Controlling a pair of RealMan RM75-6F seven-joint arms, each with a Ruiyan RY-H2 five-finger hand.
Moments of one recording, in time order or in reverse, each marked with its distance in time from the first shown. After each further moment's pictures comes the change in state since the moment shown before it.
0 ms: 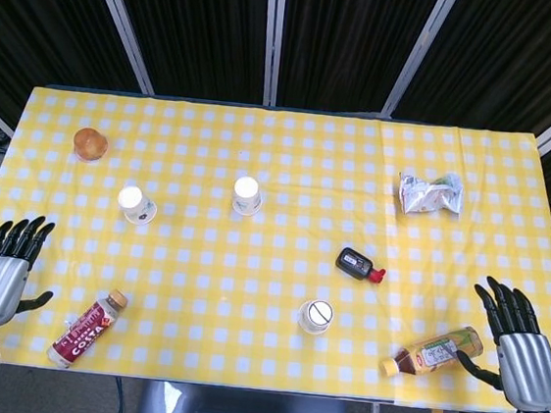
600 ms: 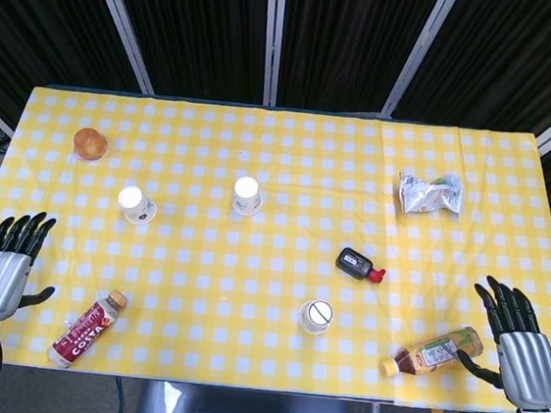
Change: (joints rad) left arm -0.019 -0.013 -0.019 0.016 -0.024 -0.016 -0.003; right arm 0.007 -0.003 0.004 0.011 0.017 -0.018 0.013
